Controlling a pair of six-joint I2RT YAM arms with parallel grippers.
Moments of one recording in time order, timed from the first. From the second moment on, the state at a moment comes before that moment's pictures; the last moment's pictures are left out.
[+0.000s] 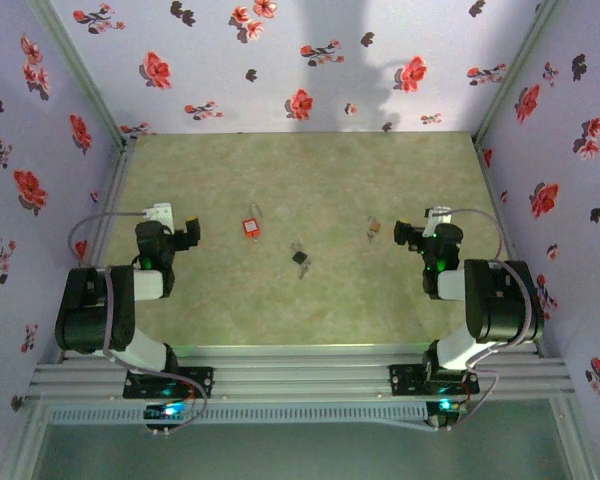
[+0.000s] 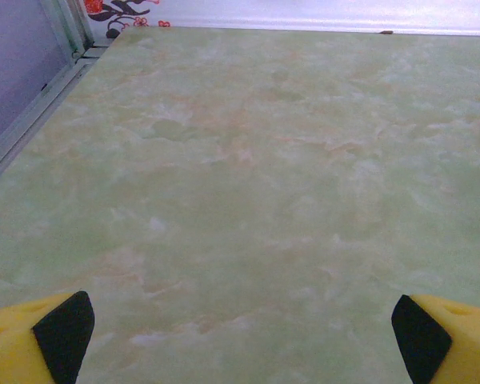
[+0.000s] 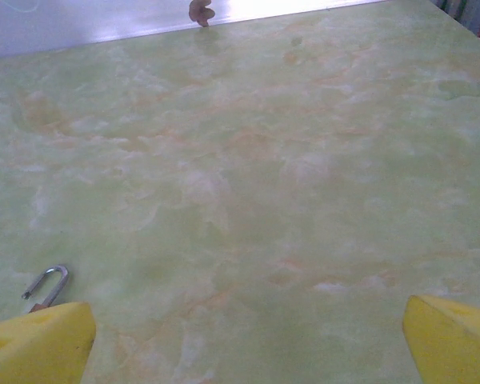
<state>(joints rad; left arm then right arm) 0.02 1.53 0.40 0.75 -0.05 -0.01 -0.03 1.56 0.36 0.81 -0.06 0.09</state>
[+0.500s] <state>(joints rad) 0.01 1.31 0.53 0.47 -0.11 -0.11 -0.01 1.35 0.46 0.51 -0.04 0.11</state>
